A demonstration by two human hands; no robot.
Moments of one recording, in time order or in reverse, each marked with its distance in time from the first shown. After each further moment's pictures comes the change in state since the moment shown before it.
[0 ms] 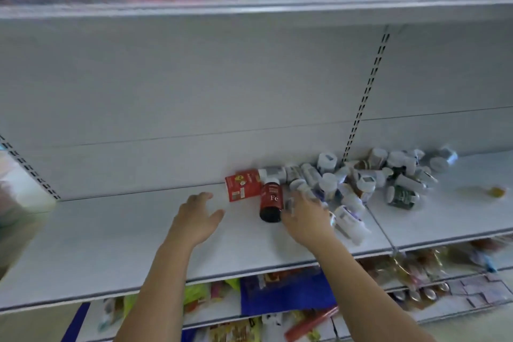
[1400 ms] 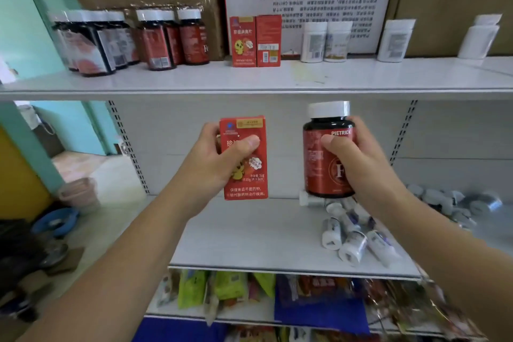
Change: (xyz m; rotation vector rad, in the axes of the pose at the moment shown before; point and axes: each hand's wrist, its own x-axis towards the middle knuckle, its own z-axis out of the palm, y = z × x) left_hand -0.209 0.112 -0.209 -0.873 0.262 0.294; right_hand -0.145 -0.136 -0.209 1.068 -0.063 -0.480
